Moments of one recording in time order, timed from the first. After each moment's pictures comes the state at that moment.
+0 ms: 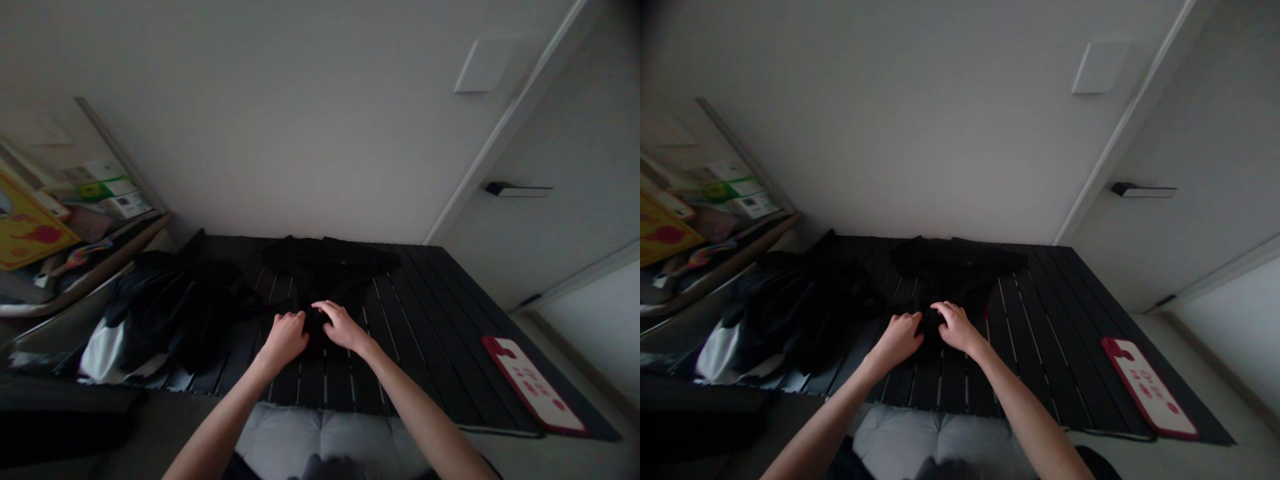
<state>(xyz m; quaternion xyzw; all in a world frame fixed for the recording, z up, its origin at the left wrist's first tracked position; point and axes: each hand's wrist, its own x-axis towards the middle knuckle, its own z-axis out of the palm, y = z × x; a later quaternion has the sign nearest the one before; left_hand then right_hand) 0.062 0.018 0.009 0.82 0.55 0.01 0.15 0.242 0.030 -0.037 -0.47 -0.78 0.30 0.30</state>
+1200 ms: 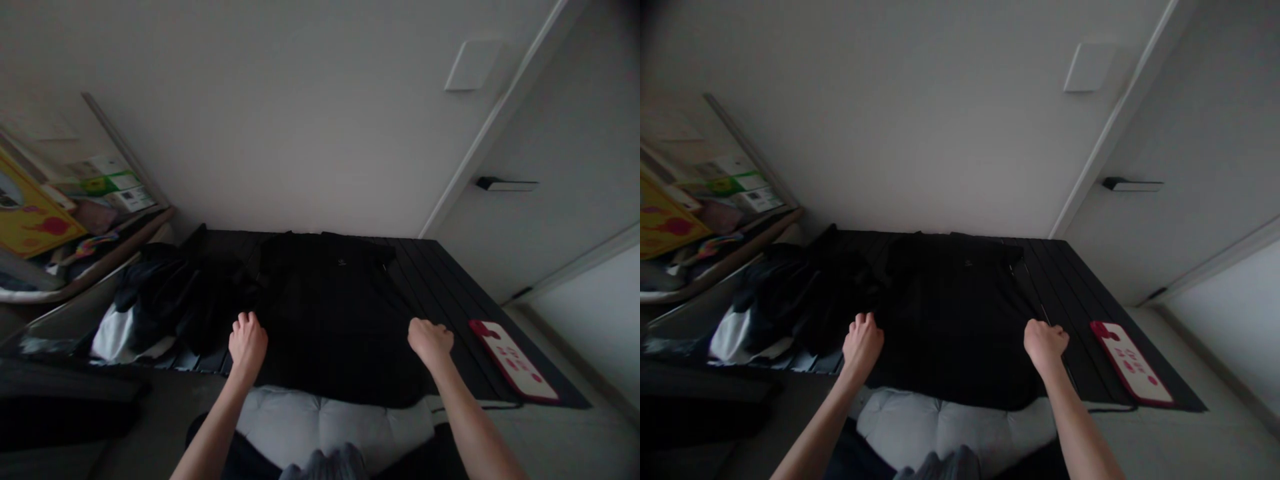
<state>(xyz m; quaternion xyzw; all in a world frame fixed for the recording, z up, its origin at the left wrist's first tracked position) -0.004 -0.023 -0.023 0.63 0.78 0.03 -0.01 0.385 -0.054 -0.038 -0.85 -0.50 0.08 -0.10</state>
